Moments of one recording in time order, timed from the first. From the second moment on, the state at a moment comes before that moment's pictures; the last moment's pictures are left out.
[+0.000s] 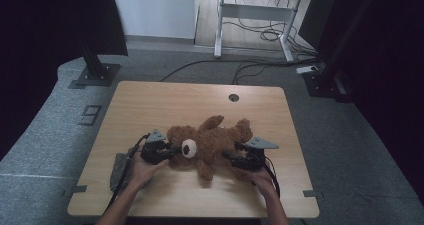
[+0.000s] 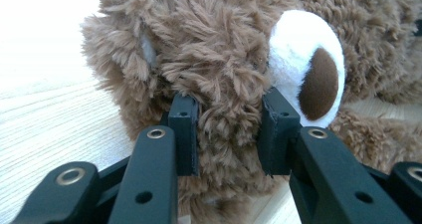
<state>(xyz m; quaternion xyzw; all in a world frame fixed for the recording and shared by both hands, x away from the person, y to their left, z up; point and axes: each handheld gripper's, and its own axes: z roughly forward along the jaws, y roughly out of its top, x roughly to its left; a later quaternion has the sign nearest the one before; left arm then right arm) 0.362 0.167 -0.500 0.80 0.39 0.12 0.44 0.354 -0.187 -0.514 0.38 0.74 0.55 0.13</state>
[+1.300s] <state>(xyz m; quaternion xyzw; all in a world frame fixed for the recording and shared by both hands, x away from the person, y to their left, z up) 0.358 0.169 -0.503 0.79 0.39 0.10 0.45 0.374 -0.181 -0.515 0.38 0.75 0.52 0.09</state>
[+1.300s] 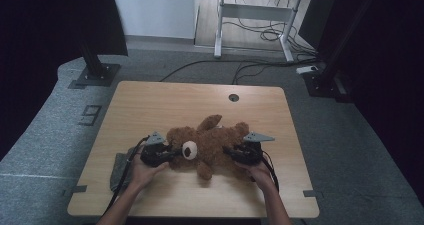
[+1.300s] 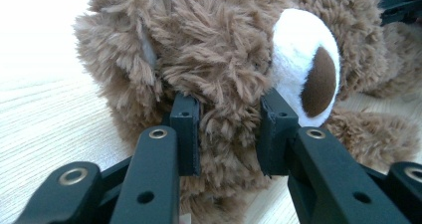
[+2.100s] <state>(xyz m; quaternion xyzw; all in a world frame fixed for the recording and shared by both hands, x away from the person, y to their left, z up) 0.375 0.180 -0.487 0.78 0.39 0.06 0.49 0.356 -0.182 -0.498 0.31 0.72 0.58 0.22</state>
